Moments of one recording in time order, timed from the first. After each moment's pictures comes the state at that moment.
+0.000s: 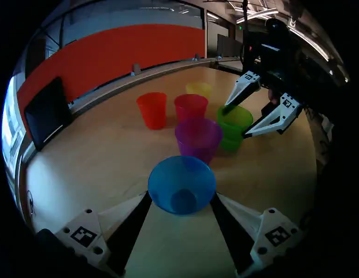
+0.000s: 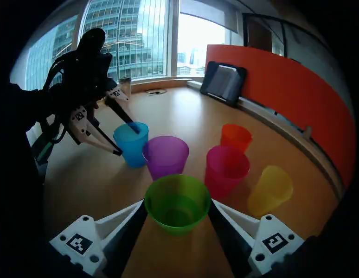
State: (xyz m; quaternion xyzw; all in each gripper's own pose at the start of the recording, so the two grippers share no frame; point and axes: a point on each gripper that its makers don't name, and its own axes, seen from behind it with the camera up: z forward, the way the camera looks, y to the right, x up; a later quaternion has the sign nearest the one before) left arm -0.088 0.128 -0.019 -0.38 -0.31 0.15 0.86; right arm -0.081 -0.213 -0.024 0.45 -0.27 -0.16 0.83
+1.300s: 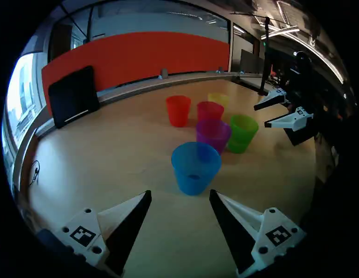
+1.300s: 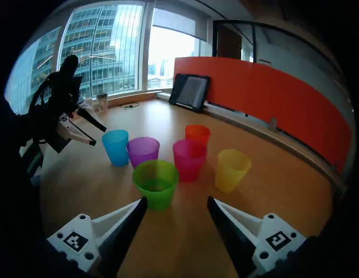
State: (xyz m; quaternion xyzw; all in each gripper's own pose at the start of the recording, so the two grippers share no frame) left arm -0.065 0.076 -0.047 -0.30 -0.30 0.09 0.90; right arm -0.050 -0.142 -0.041 0.35 -0.23 -0.12 0.90
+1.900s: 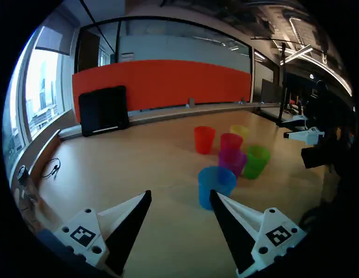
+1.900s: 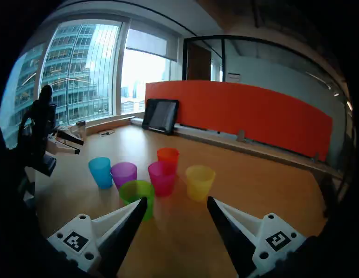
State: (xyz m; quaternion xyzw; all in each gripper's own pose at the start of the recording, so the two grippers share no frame) left arm -0.016 0.035 -0.042 -0.21 -0.20 0.04 0.95; right arm 0.002 -0.107 -0.040 0.26 -0.16 -0.07 0.95
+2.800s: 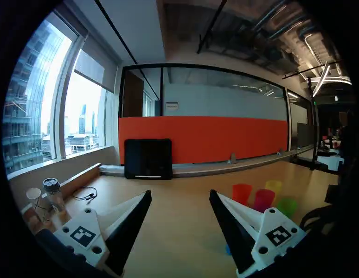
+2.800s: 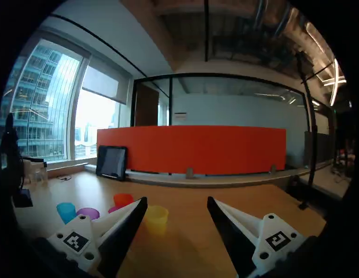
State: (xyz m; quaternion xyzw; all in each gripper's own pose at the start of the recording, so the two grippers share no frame) left arm 0.073 -0.003 -0.019 -0.05 -0.01 0.00 1.00; right arm 0.073 -0.051 -0.017 0.07 0.01 0.00 1.00
